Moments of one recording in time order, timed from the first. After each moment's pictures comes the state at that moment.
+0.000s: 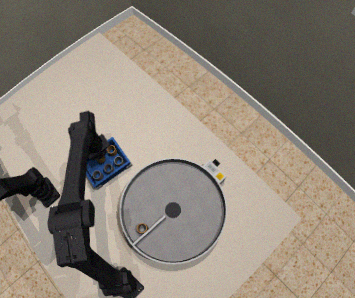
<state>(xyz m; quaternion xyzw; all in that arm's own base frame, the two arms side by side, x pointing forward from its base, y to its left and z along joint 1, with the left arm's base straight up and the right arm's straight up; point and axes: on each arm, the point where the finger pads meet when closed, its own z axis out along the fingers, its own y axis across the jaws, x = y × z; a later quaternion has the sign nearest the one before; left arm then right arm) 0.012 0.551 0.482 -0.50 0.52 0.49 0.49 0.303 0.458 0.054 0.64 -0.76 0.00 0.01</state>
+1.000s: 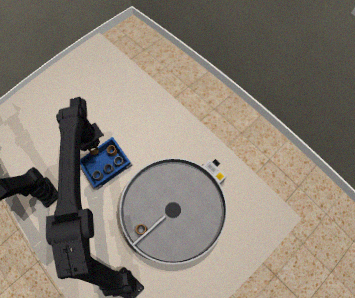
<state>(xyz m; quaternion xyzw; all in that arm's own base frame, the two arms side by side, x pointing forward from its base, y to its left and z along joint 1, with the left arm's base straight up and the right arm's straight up) 0.012 0.551 0.482 -0.50 0.52 0.49 0.49 0.305 0.461 0.149 0.65 -0.76 0.00 0.00</state>
